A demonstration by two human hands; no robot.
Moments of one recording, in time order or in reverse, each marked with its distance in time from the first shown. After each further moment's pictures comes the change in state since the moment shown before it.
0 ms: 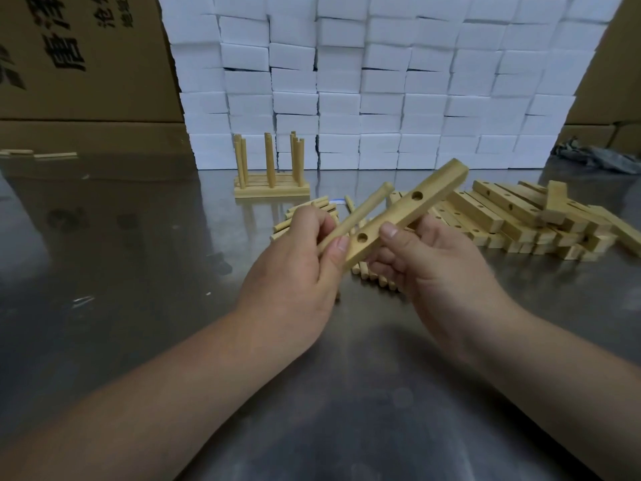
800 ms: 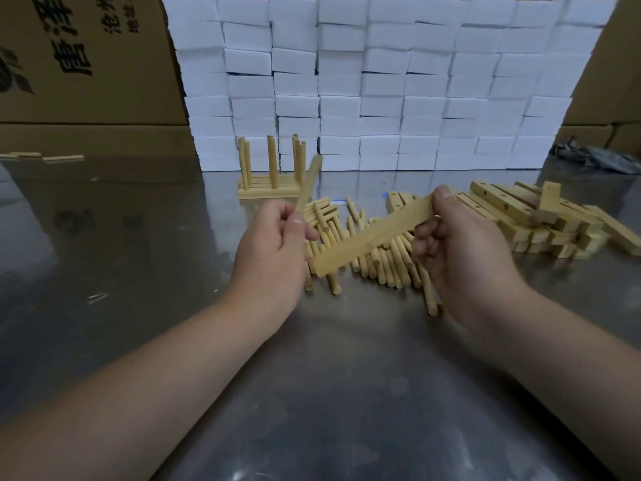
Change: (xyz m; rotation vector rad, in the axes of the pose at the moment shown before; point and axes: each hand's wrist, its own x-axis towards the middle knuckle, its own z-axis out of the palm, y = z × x) left_hand 0.018 -0.024 0.005 -0.279 0.227 -0.281; right_hand 0.013 -0.014 -0.017 0.059 0.386 0.063
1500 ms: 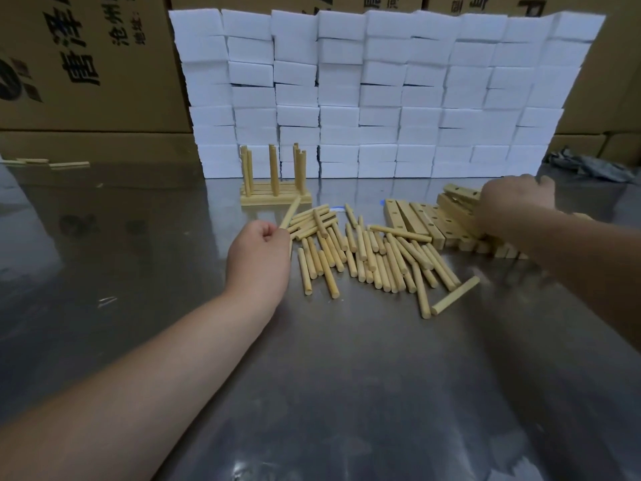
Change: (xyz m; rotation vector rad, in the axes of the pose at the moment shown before) left_hand 0.014 -0.006 -0.002 0.132 0.112 -0.307; right_hand 0.125 -0.037 -0.068 -2.230 0.213 -0.077
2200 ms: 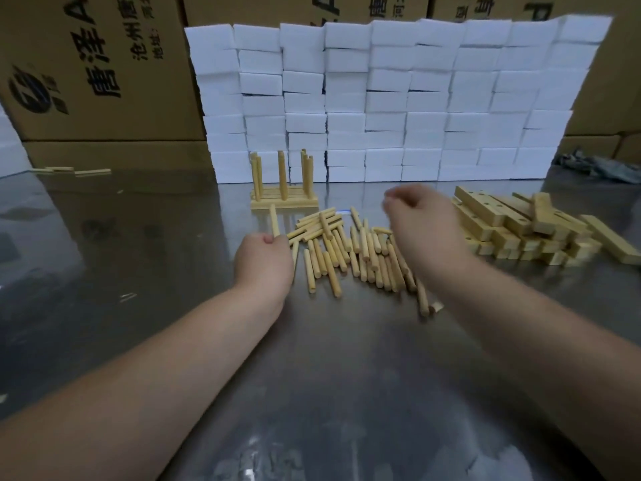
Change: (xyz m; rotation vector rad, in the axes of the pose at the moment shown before) left_hand 0.003 0.002 0.001 -0.001 0.068 -0.207; right_hand -0.114 -0.073 -0.049 1.521 0.047 -0.177
